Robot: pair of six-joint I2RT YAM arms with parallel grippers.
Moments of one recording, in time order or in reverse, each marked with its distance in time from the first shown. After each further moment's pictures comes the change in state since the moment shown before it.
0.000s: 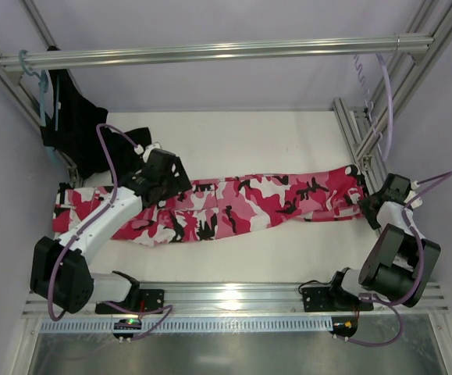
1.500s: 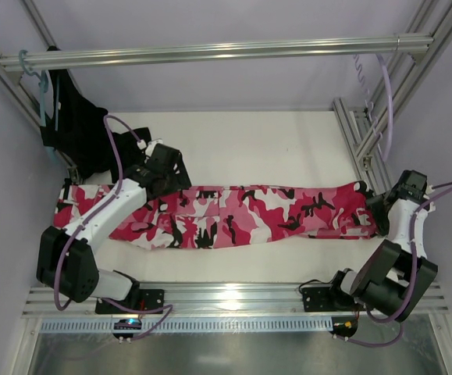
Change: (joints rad) left arm 0.000 0.077 0.080 -0.063 -0.068 0.054; right arm -0.092 -0.129 0.157 -0.402 -0.022 0.038
